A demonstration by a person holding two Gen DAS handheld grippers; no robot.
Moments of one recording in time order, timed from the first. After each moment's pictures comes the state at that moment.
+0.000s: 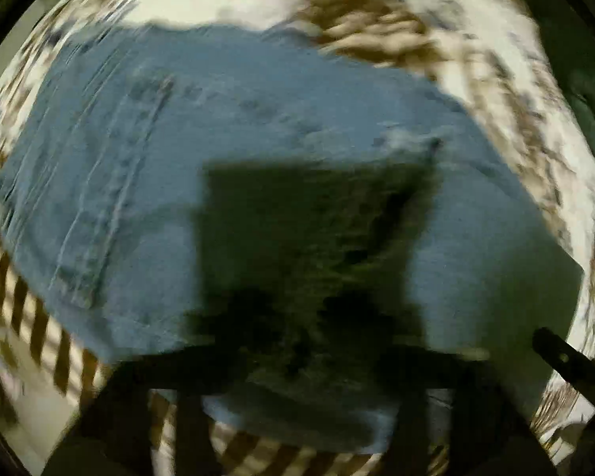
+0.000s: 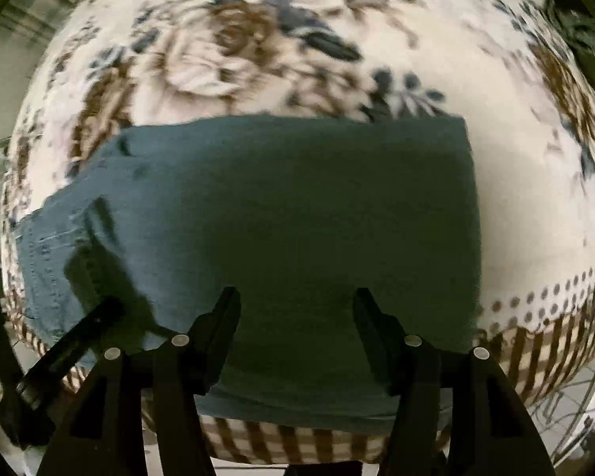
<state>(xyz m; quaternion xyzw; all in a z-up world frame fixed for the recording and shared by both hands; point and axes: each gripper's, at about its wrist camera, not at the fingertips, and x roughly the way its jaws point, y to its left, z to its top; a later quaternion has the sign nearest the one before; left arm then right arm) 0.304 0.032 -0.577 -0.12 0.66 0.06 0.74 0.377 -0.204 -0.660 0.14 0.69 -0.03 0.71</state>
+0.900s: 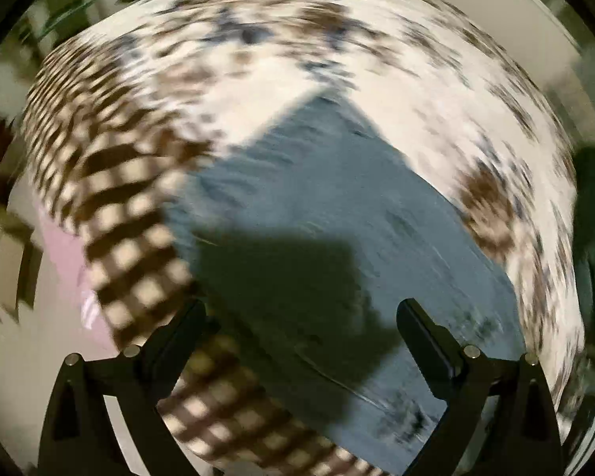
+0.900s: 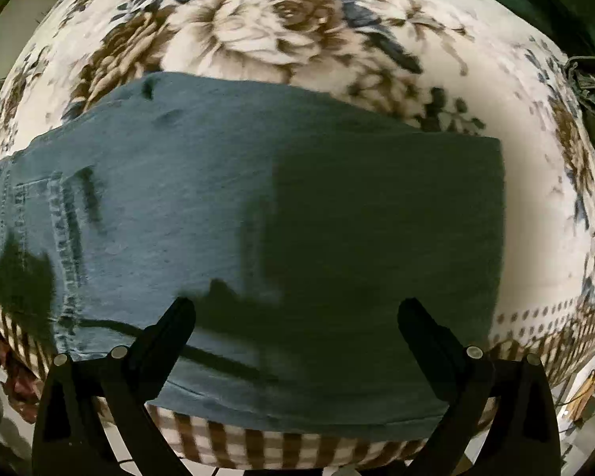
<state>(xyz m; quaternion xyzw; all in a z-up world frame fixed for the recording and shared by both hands) 0.254 0.199 -0.529 -0.30 0.53 0.22 0.76 0.374 -0.134 -0.662 0.05 0.70 -0.01 0.72</state>
